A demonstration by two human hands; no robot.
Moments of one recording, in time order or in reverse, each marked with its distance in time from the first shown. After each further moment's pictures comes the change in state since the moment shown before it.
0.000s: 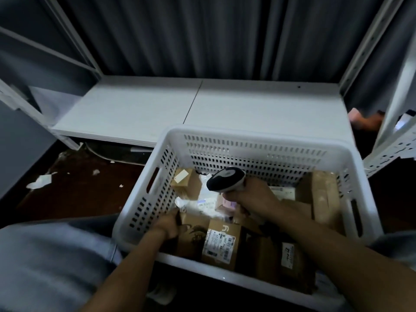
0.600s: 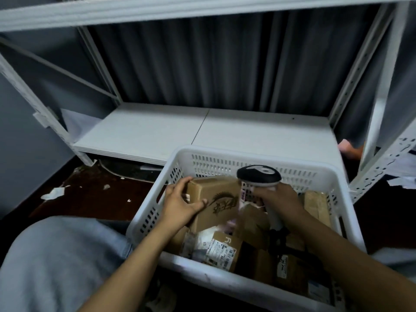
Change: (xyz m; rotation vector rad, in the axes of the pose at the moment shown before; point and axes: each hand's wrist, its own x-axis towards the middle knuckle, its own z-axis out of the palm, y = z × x) left_hand -0.112 0.065 -0.075 -0.694 0.553 0.319; right_hand -0.051 0.004 -0.042 0.359 0.276 -0.116
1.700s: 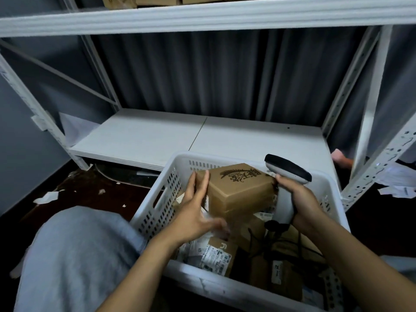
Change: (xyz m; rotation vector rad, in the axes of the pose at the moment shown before) left_hand -0.029 0.044 0.003 0.081 -0.335 0.172; right_hand 0.007 -0.001 -0.038 0.558 0.029 0.157
